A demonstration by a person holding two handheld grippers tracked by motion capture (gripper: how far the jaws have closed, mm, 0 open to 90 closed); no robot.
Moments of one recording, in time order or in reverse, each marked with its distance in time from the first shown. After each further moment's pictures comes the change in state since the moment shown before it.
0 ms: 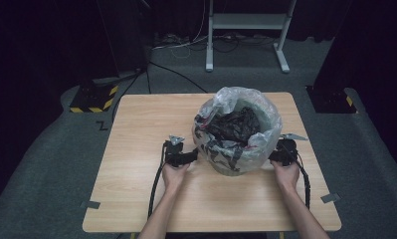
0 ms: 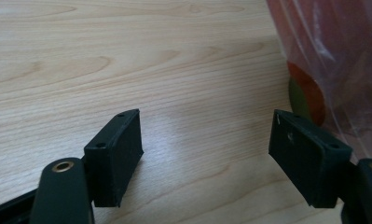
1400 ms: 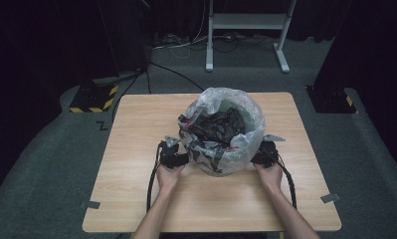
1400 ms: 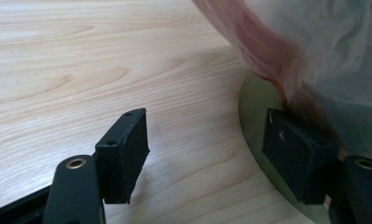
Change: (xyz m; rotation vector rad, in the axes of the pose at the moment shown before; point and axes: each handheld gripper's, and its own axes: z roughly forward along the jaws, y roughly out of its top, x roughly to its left) left arm 0.013 -0.002 -0.022 -0.025 -0.005 0.047; right arm 0.055 -0.003 0.020 0.018 0.082 -0.120
